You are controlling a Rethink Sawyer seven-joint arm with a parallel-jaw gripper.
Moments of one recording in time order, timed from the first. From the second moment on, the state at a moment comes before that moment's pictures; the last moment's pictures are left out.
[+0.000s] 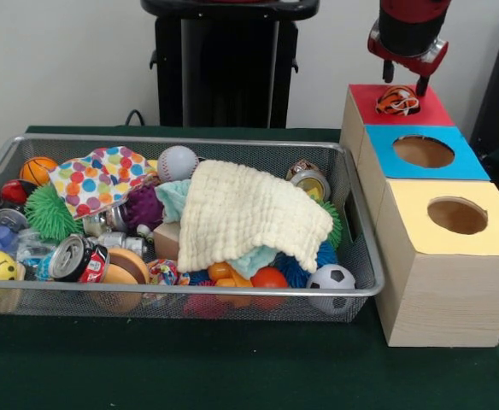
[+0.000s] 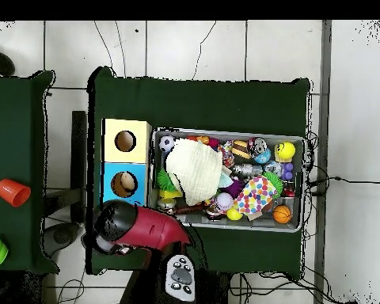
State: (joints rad) arm 0.08 -0.66 -0.04 1.99 0.41 0.79 2.13
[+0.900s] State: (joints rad) arm 0.02 -0.67 0.00 2.02 0.41 0.78 2.13
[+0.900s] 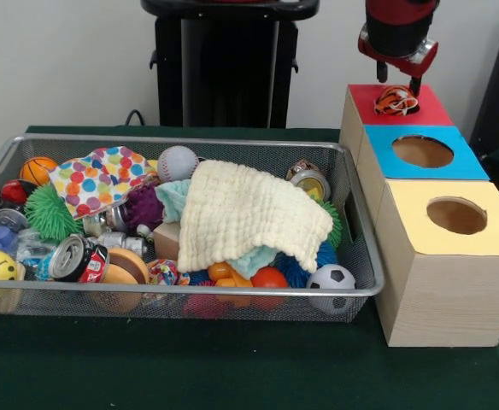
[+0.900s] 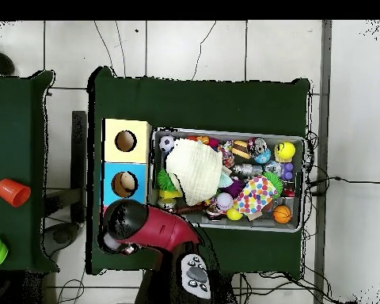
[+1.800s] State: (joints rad) arm 0.07 -0.72 -0.15 1.93 0.25 0.84 2.13
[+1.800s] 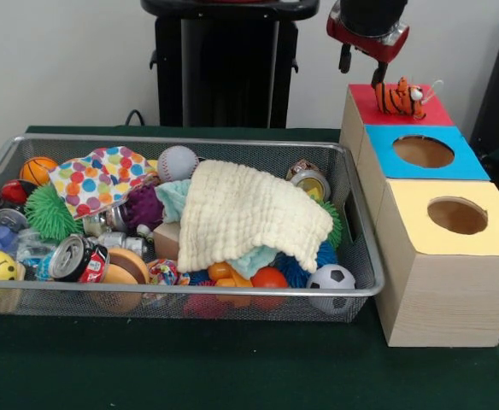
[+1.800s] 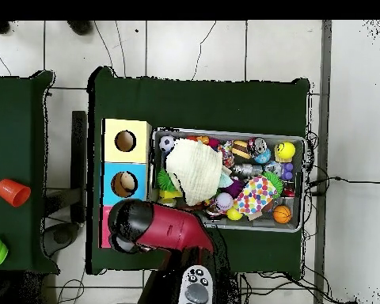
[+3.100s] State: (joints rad) arm 0.13 -0.68 -0.18 1.87 0.26 0.84 2.13
